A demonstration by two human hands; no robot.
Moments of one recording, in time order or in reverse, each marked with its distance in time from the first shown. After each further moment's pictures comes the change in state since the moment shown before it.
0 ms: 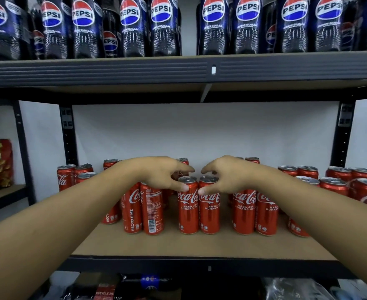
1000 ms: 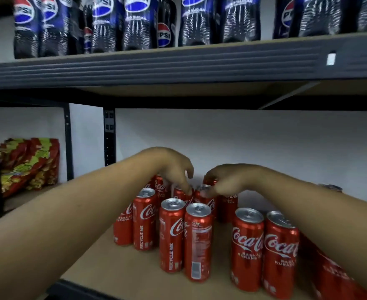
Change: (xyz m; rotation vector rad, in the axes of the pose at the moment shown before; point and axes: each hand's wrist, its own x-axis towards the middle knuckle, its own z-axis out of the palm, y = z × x) left_hand 0.041 -0.139 -0.026 0.046 -0.175 -0.365; right_hand 0.175 -0.056 0.003 0.065 -0.196 -0.067
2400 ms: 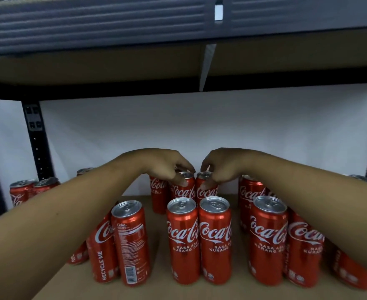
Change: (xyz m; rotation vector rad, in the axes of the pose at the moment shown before) left_hand 0.068 0.100 0.004 -0.196 0.070 0.346; right_hand -0.036 0.126 0.007 -0.035 0.061 0.095
